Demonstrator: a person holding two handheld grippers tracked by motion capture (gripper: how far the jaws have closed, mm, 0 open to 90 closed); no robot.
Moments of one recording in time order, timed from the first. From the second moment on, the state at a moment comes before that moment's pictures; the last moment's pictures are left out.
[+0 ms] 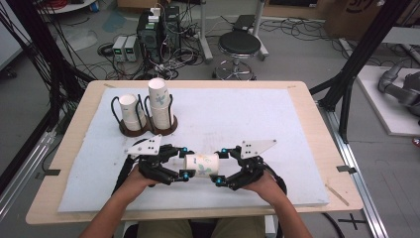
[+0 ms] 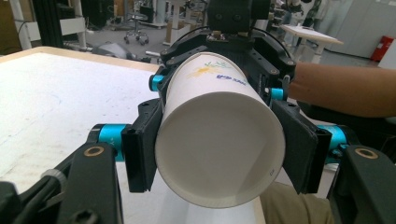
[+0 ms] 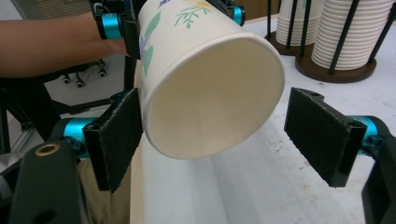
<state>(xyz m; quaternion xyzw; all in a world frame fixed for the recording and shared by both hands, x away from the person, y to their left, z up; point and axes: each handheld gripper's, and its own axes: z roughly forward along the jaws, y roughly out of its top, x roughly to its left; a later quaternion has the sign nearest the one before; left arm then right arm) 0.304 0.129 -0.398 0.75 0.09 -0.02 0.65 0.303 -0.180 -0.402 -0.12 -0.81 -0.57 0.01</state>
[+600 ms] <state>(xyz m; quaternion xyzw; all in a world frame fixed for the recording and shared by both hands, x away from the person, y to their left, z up) 0.304 0.124 -0.397 0.75 0.07 -0.04 0.66 0.302 -0.180 -0.400 -0.10 -0.81 -0.58 0.02</state>
